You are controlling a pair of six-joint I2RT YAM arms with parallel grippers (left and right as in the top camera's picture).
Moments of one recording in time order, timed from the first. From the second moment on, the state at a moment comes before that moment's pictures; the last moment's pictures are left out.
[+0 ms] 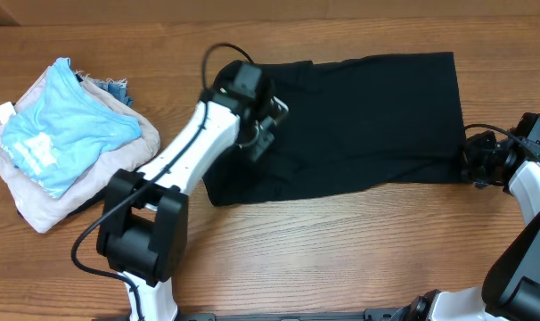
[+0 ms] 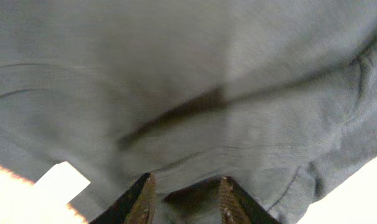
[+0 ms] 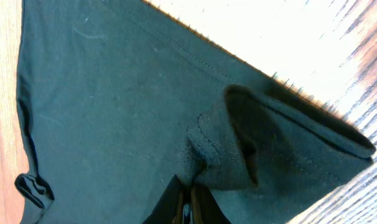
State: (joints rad) left arm -0.44 1.97 1.51 -0.89 0.06 0.29; right arm -0.50 1.66 0.98 -0.43 -0.35 0.70
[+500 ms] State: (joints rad) left arm -0.53 1.97 1.27 -0.69 -0.02 0.36; right arm -0.50 1.66 0.98 -0.44 -0.34 0.70
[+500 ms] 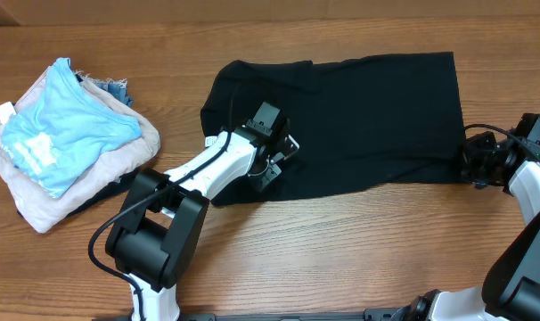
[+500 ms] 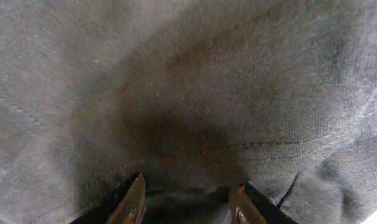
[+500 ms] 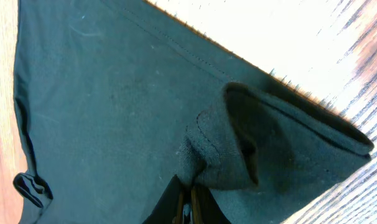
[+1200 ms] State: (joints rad) left arm -0.53 1.97 1.44 -0.78 -0.13 0.31; right arm -0.50 1.66 0.98 -0.45 -0.35 0.70
